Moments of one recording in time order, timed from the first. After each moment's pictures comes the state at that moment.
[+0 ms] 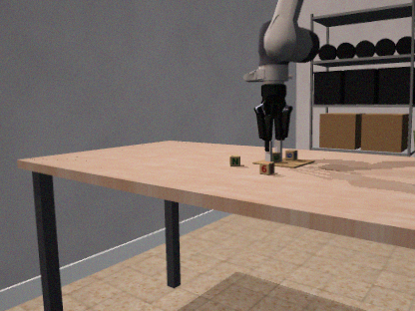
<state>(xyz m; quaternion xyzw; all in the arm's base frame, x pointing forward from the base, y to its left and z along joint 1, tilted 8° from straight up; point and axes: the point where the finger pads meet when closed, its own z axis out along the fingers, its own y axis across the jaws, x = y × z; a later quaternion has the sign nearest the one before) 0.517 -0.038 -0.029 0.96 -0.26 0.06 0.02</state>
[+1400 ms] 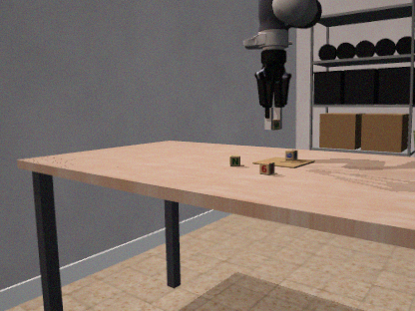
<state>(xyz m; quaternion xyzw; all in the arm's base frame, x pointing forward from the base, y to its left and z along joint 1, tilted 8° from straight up) 0.505 -0.029 0.070 0.98 -0.20 0.07 0.02</state>
